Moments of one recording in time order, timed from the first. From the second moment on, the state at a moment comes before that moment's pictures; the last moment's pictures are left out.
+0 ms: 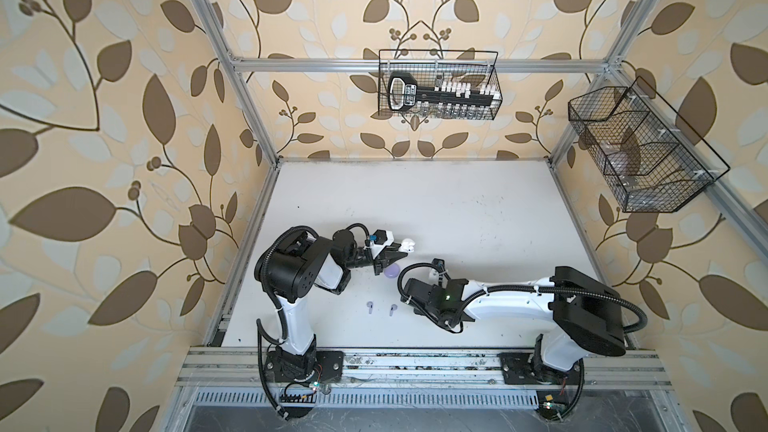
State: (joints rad) left arm -0.33 1.87 0.44 1.27 1.00 0.18; right arm 1.17 1.66 0.88 -0.50 0.38 1.29
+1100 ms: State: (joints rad) left arm -0.33 1.87 0.44 1.27 1.00 0.18; right arm 1.16 1.74 0.97 -0.56 0.37 1.21
